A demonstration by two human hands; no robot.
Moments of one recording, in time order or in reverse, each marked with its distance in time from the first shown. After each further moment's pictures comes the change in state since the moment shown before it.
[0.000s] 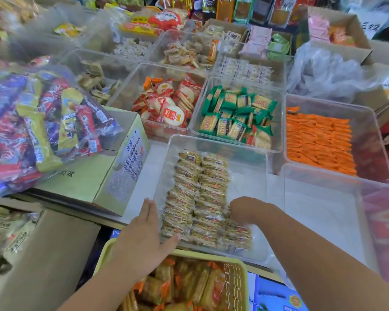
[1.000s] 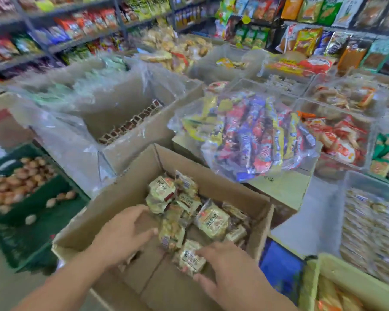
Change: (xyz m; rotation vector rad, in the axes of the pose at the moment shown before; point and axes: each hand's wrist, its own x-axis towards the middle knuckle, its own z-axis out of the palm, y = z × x) left_hand -0.187 -0.449 -0.047 -0.400 0.300 -0.258; right_hand -0.133 -0.485 -0.050 0.101 0.342 -0.633
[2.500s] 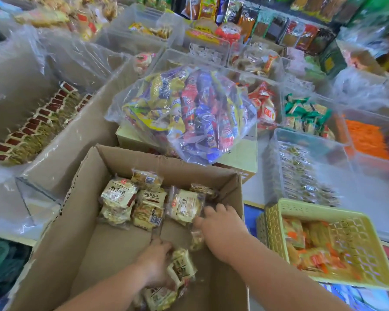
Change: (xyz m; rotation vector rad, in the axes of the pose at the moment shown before) left_hand 0.053 -0.005 0.123 0.228 -0.775 0.247; right_hand 0.049 -0.023 -0.004 -0.412 -0.147 0.516
